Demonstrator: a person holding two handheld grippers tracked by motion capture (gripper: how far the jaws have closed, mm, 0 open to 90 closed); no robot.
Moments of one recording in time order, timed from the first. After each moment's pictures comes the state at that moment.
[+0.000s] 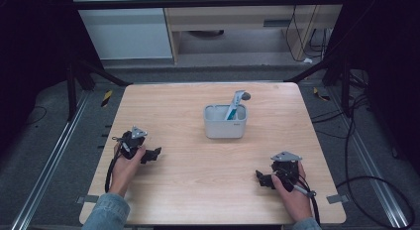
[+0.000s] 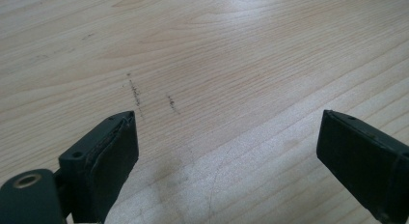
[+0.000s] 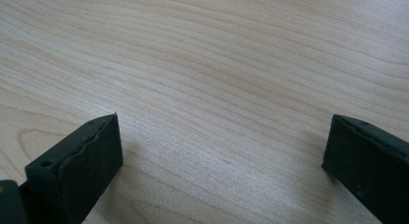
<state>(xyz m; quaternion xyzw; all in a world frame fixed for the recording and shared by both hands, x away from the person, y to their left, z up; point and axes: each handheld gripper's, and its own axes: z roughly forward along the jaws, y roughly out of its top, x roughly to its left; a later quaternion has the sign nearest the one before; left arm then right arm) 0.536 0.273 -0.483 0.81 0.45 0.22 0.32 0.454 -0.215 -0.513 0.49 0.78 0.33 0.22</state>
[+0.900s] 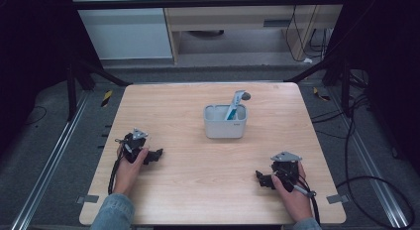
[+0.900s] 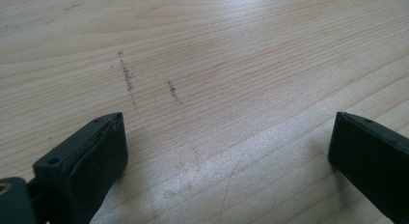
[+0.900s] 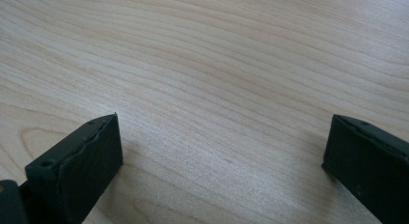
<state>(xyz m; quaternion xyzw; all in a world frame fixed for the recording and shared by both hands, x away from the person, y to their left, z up) 0.545 0.277 -0.508 0.79 0.47 0.21 0.32 0.454 -0.215 -0.513 0.49 0.78 0.33 0.21</state>
